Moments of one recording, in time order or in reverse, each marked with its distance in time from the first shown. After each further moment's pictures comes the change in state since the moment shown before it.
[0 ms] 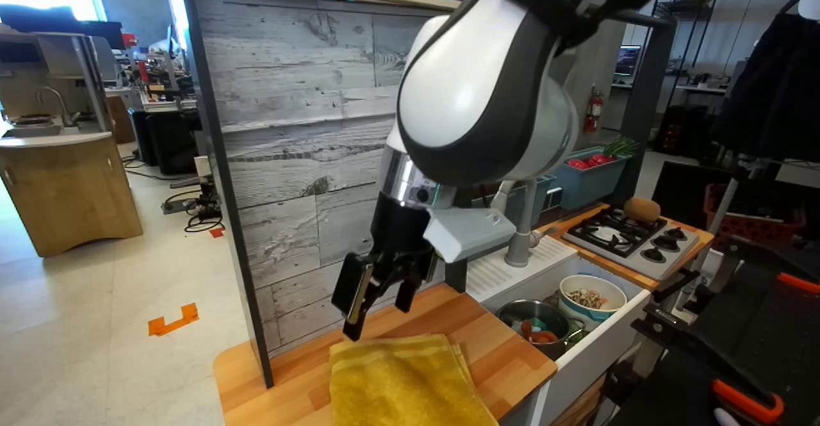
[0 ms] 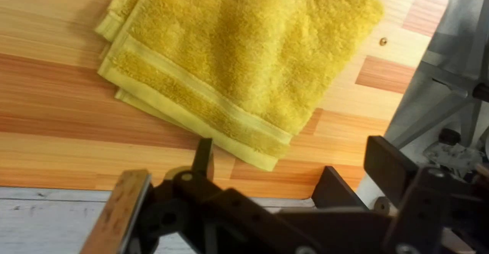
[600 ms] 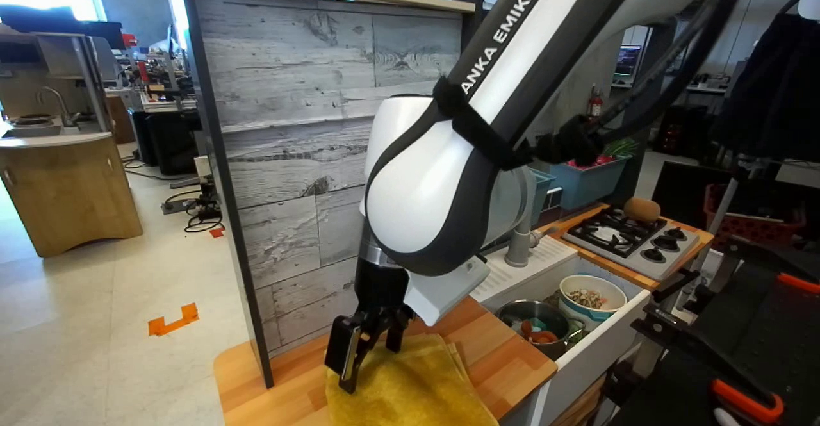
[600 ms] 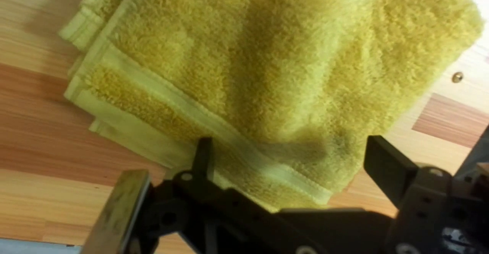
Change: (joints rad) arm 0.097 0.202 -0.072 0.224 -0.067 -0.080 0.000
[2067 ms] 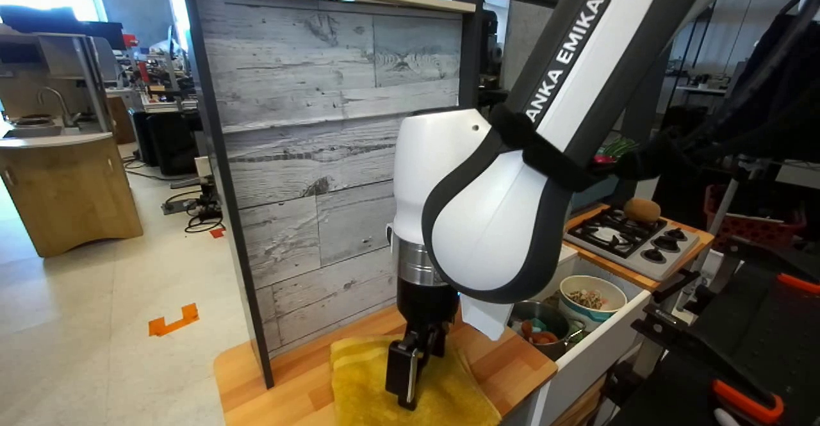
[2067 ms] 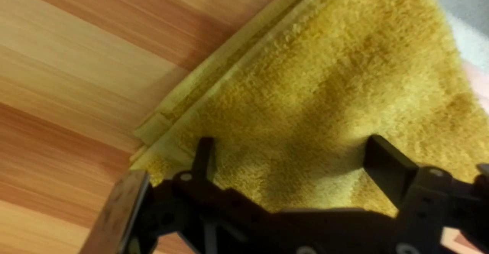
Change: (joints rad) arm 0.049 -0.071 -0.091 -0.163 -0.097 0.019 -0.014
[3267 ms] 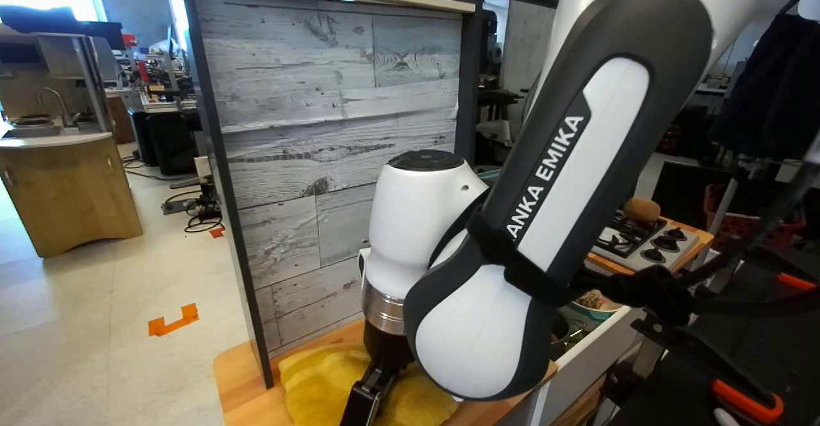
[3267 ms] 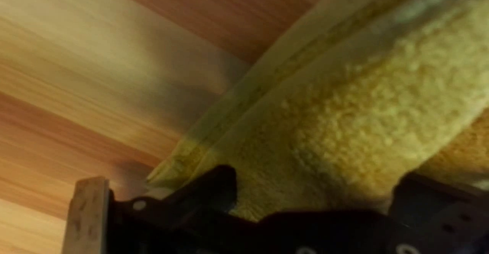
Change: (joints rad) arm 0.132 0.134 -0.067 0.115 -0.001 0.174 0.057
